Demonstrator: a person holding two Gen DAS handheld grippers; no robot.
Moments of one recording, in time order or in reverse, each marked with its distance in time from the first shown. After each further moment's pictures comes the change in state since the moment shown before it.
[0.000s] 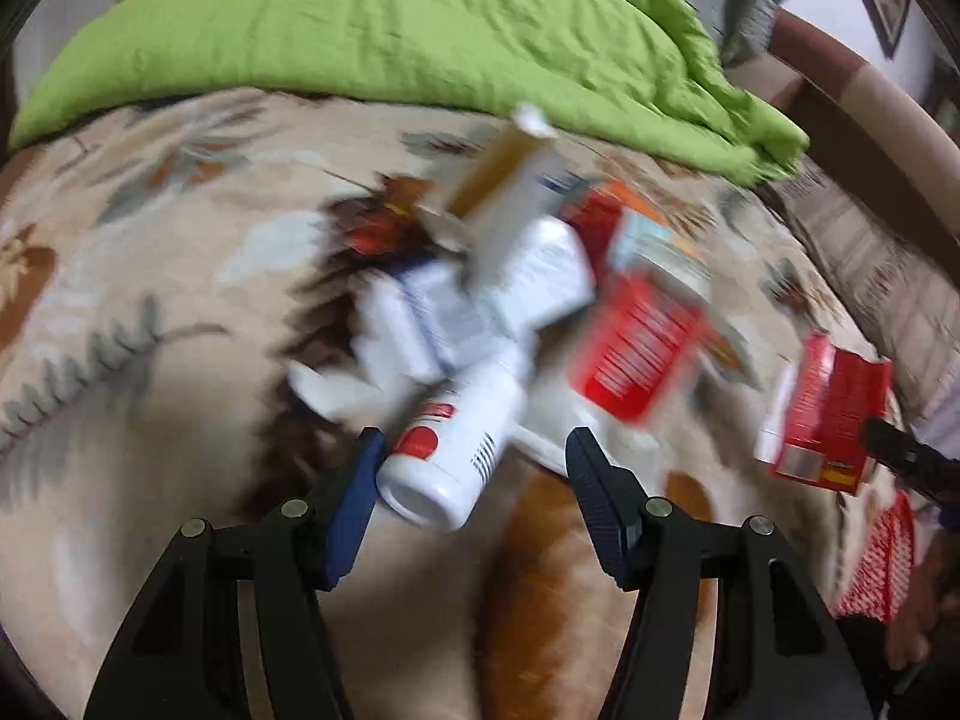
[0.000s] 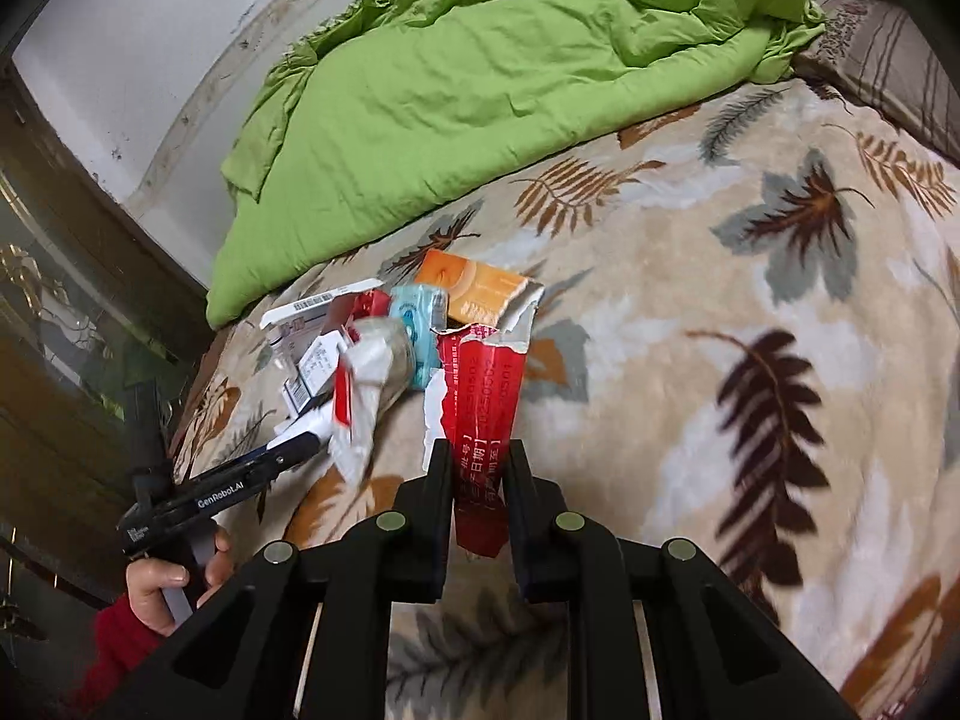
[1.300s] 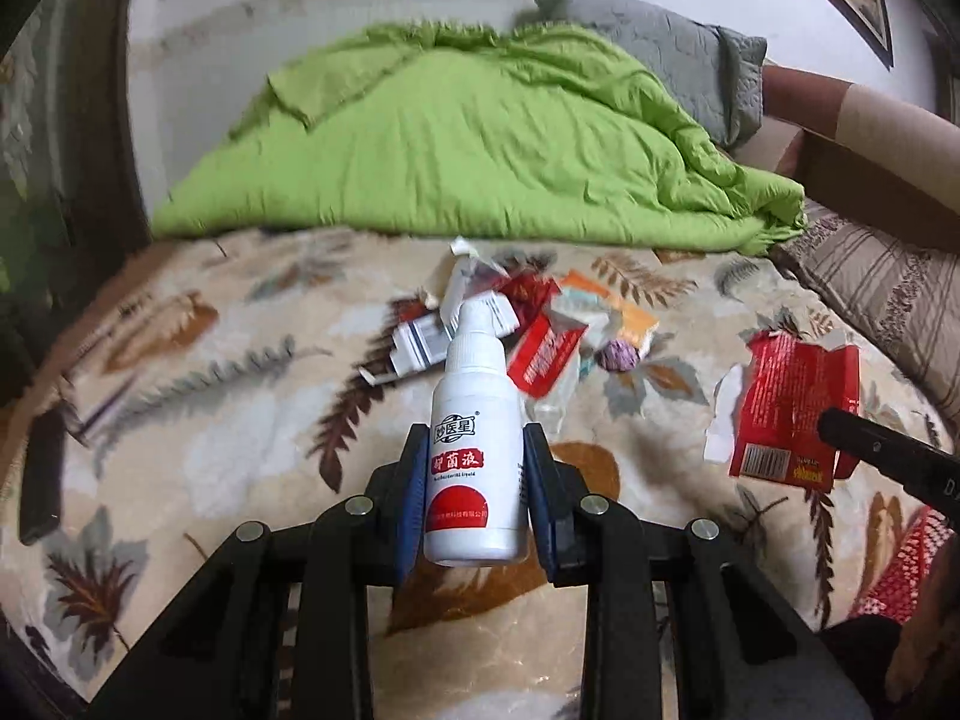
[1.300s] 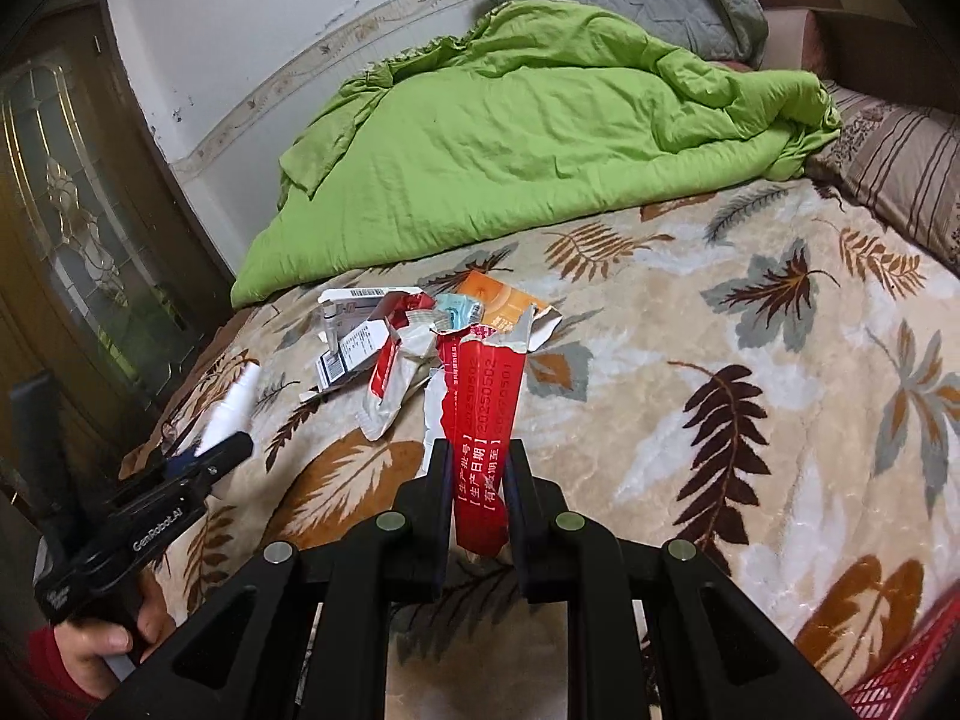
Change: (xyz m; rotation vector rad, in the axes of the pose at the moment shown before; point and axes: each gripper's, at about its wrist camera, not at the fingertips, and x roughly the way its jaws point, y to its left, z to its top) left arm -0.093 -0.092 -0.070 0.022 -0.371 0.321; right arm -0.046 0.029 -0.035 -0.200 -0.121 -0.026
